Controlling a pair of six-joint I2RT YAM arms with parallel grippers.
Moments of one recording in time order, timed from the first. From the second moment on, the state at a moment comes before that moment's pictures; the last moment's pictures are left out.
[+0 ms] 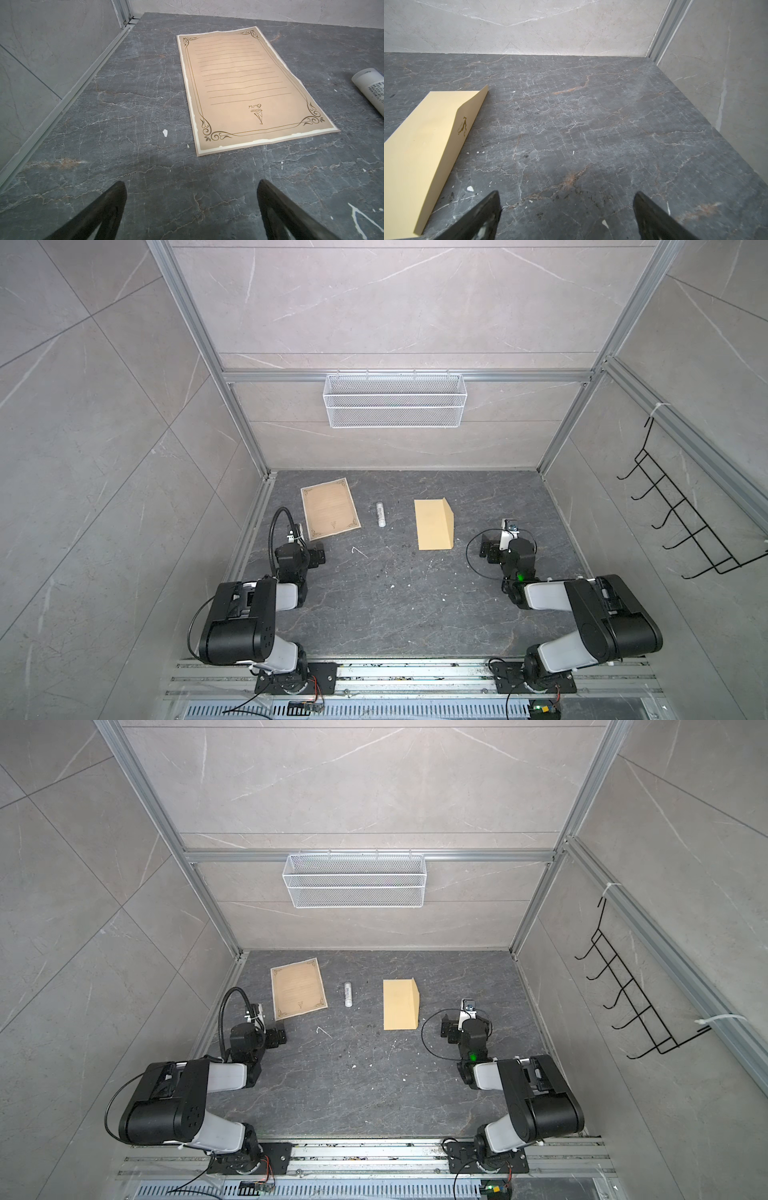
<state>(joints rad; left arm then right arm) 0.03 1.50 0.33 0.70 -0.07 -0.02 0.14 1.51 0.34 0.80 0.21 0.02</state>
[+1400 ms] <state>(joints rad) 0.03 0.95 0.55 0.04 -0.14 -0.38 0.14 0.96 0.55 0.23 0.08 0.05</state>
